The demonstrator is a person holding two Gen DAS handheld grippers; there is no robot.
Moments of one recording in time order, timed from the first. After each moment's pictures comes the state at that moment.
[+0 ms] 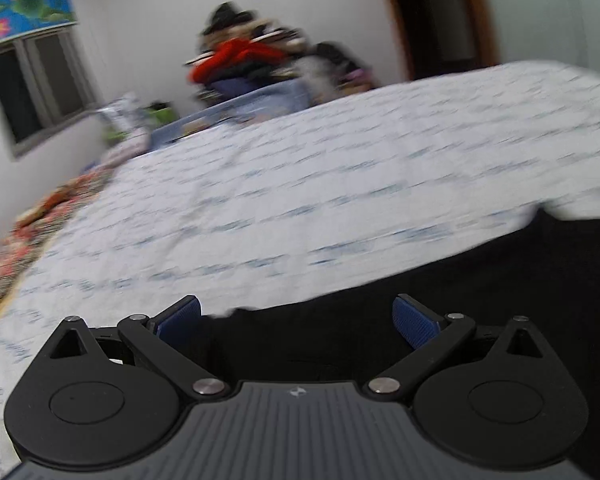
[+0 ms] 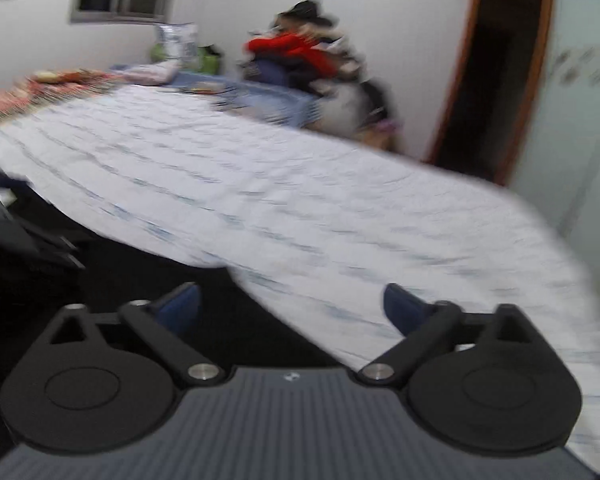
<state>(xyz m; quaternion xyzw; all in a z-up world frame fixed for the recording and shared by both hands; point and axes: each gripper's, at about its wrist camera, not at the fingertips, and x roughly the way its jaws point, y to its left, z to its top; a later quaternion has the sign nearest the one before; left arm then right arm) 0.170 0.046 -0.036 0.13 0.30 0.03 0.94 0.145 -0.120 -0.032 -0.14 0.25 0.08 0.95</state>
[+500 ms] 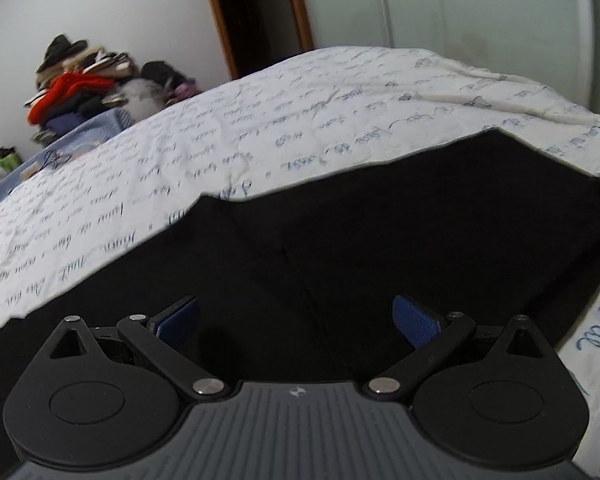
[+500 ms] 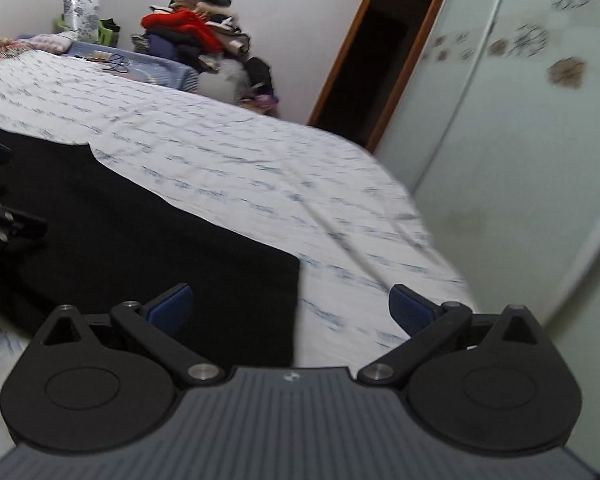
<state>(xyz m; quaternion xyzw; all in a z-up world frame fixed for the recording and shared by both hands) 0.093 -0.086 -0.052 0.17 0.32 -0.18 0.92 0.002 -0.239 -0.046 -0.16 0.26 -0.07 0.95</state>
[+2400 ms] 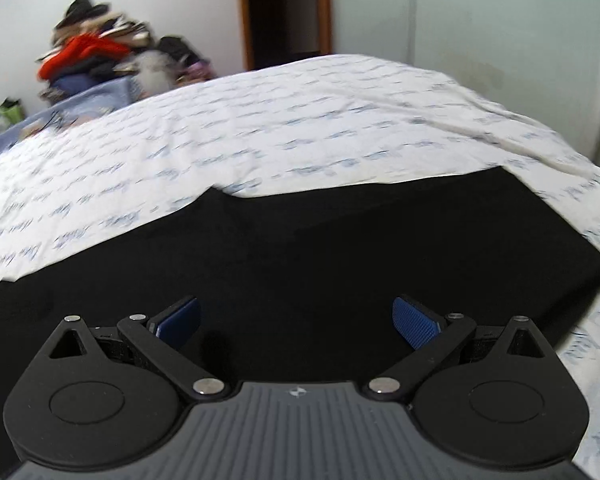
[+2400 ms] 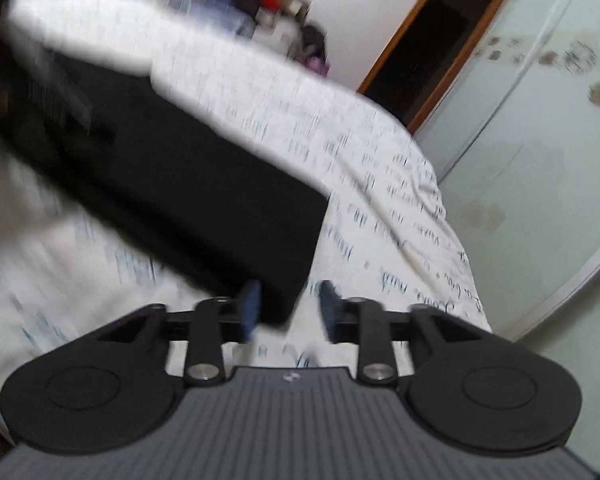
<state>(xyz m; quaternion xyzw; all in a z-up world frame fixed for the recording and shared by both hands) 0.099 -0.072 -0.038 0.10 0.35 -0.17 0.92 -0.043 -0.247 -0.041 -0.20 0.31 0.00 0.93</state>
